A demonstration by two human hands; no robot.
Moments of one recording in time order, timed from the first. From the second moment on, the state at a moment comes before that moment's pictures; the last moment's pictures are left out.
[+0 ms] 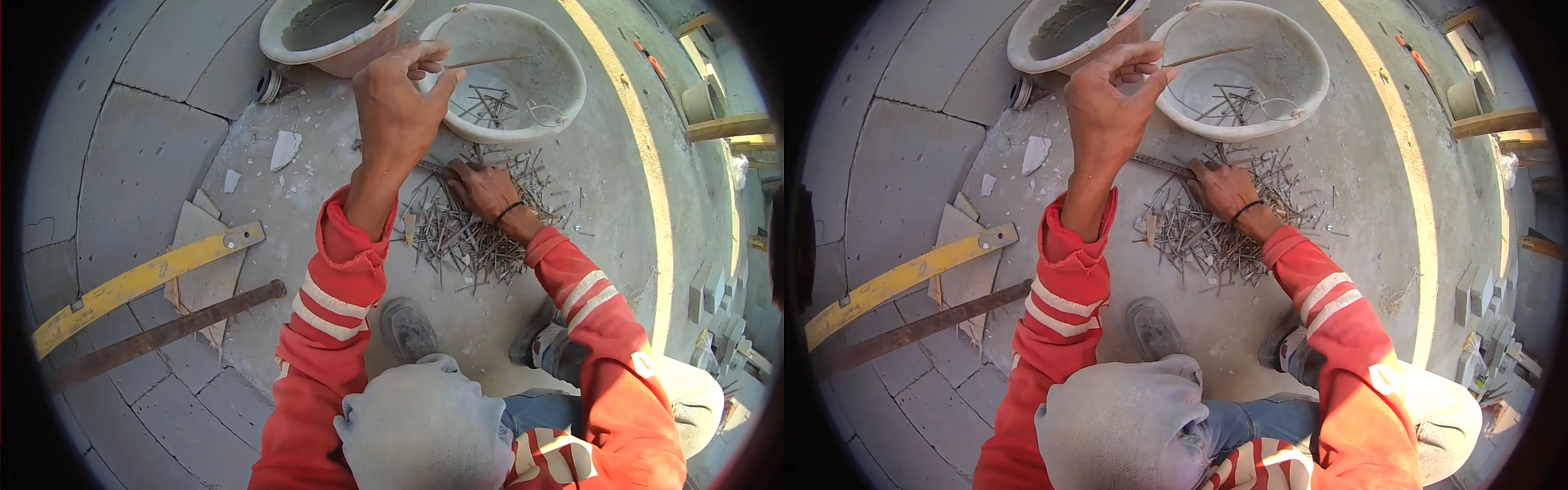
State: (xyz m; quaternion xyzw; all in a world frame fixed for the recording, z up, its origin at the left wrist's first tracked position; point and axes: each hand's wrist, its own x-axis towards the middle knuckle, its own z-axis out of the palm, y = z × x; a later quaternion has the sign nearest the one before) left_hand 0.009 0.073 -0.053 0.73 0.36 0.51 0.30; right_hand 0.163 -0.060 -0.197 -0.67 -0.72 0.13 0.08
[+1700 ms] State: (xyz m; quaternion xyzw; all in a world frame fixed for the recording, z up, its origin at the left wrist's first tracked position) left_hand 0.005 0.017 -0.237 0.89 0.35 0.21 0.18; right_hand 0.371 -0.251 0.050 -0.63 -0.75 0.15 -0.16
